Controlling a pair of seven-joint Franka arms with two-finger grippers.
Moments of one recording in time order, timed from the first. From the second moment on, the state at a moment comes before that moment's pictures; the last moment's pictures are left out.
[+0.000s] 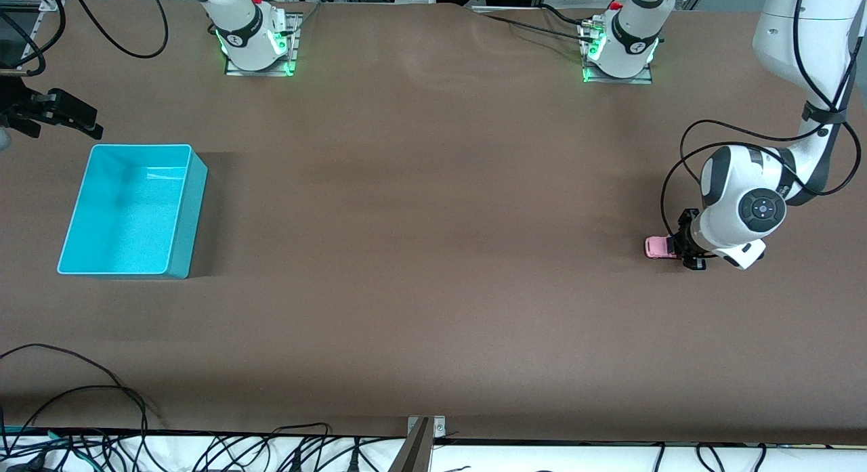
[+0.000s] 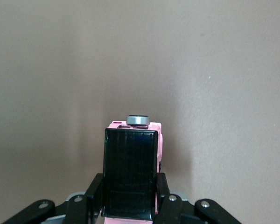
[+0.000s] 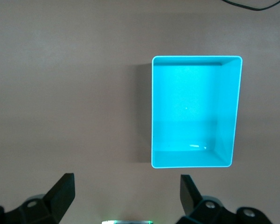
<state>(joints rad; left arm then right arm) 0.14 0.49 -0.07 -2.00 0.26 2.37 -1.70 0.10 0.01 -0.12 -1.54 -0.02 1.49 -0.02</state>
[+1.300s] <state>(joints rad) 0.16 0.25 -0.09 -1.50 0.07 1.68 -0.87 0.10 0.01 -0.12 -1.54 -0.02 1.49 -0.02</state>
